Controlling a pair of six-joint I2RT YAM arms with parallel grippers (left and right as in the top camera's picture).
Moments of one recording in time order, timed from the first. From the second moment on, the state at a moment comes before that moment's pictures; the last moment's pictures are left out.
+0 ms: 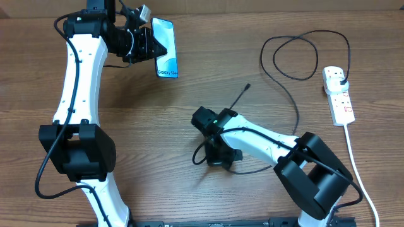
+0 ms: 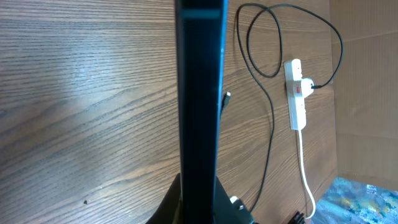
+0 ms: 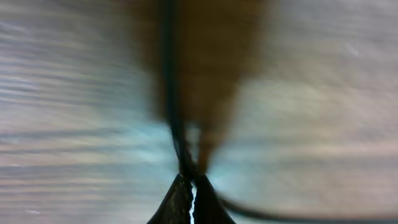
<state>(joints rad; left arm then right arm) 0.00 2.06 2.06 -1.18 0.73 -0.10 0.79 1.91 1.19 -1.00 -0.12 0.70</state>
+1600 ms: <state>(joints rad) 0.00 2.06 2.06 -1.18 0.73 -0.10 0.44 2.07 1.49 -0.89 0.01 0.97</state>
